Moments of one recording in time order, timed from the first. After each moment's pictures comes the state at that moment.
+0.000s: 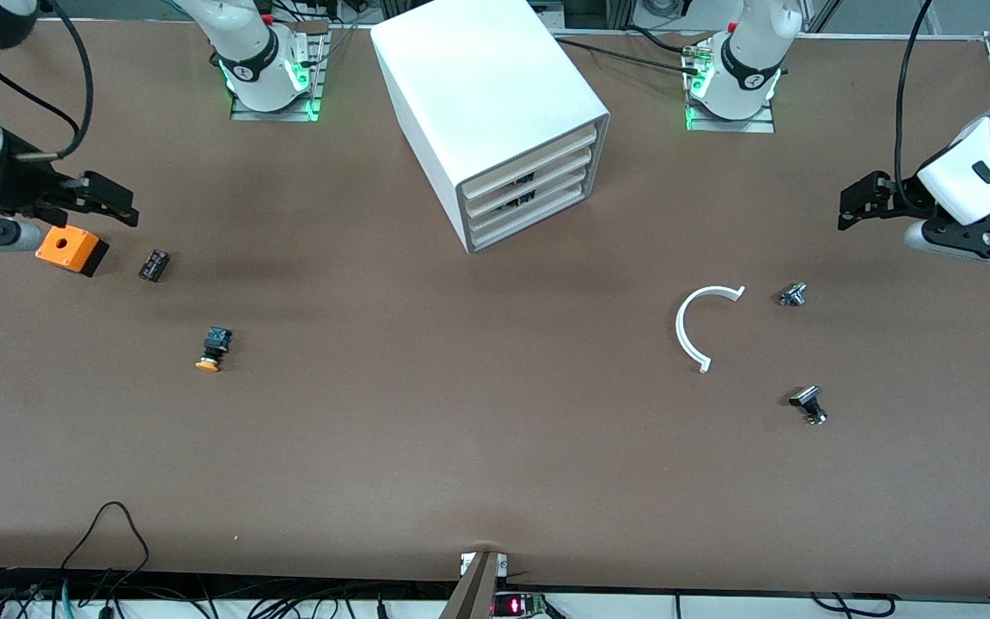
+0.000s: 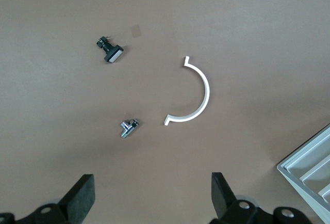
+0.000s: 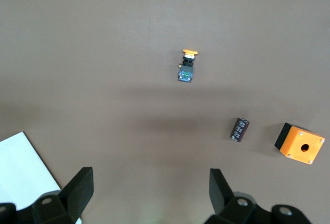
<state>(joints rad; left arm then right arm) -0.04 0.04 -0.01 -1.62 -0.02 1.59 0.14 -0.07 0.08 0.13 -1.59 0.02 1.57 0.04</state>
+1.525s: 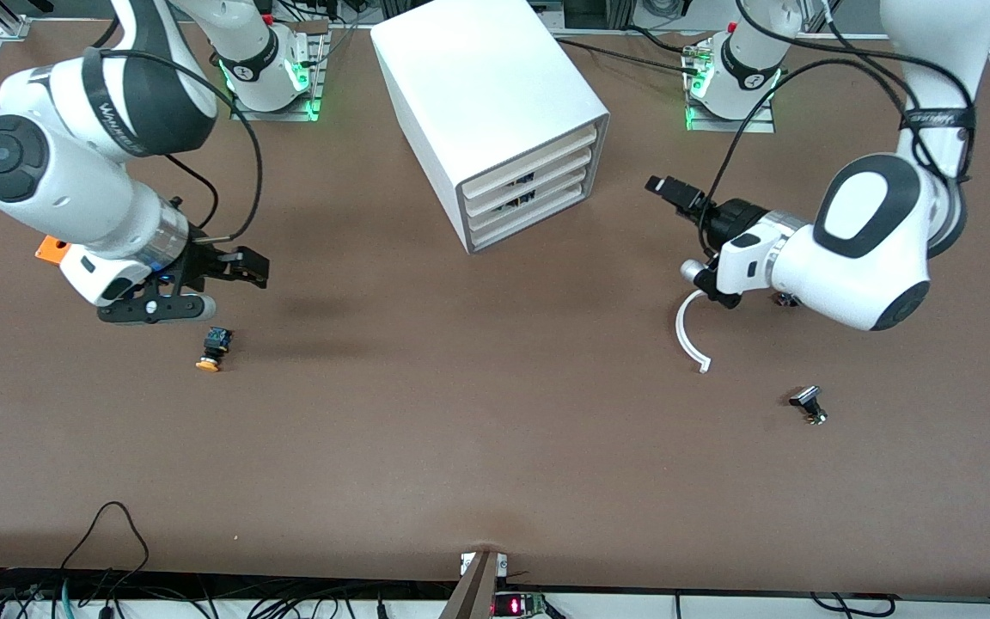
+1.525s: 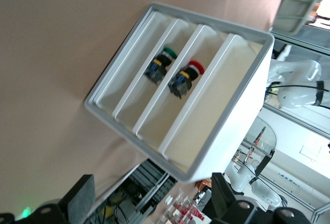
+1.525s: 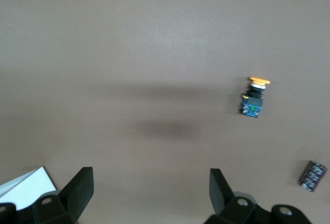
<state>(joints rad) -0.07 0.40 -0.12 -1.67 -0.73 1.35 0.32 0.13 0.23 0.14 -1.67 0.02 1.86 0.23</state>
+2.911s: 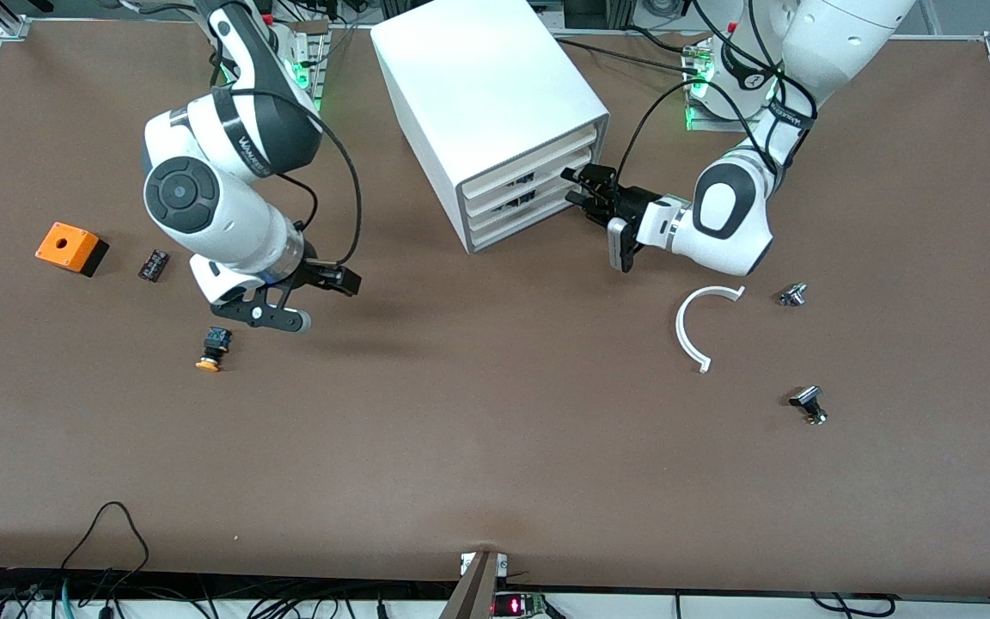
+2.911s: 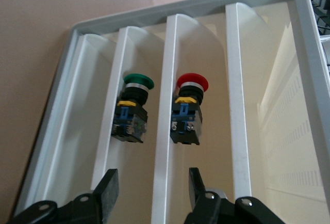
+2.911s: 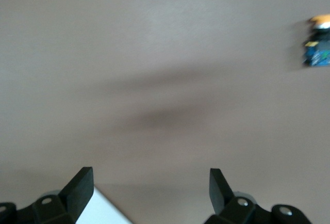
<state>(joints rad) -0.07 0.41 -0.32 -2.23 -1.18 1.81 1.08 0.29 0.34 0.14 -1.65 0.07 1.91 0.64</state>
